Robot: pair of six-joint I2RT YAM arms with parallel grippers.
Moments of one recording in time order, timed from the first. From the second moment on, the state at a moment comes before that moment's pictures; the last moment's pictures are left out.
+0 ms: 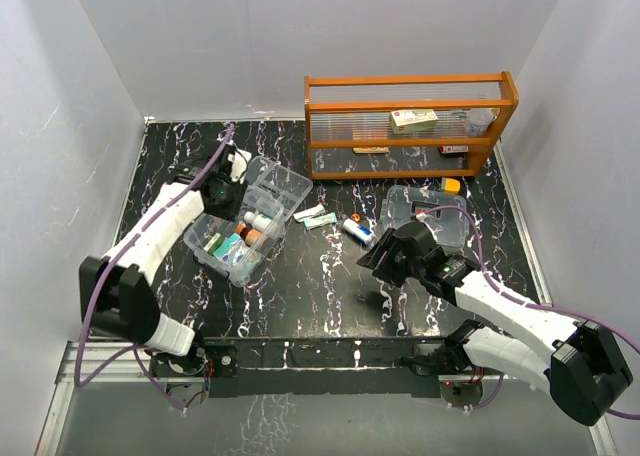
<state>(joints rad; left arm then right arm) -0.30 1.51 1.23 -0.89 -0.17 0.07 0.62 0.97 0.50 -0.29 -0.04 1.13</state>
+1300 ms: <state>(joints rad) -0.30 1.03 0.82 -0.62 0.39 -0.39 0.73 1.61 1.12 -0.29 0.16 0.77</state>
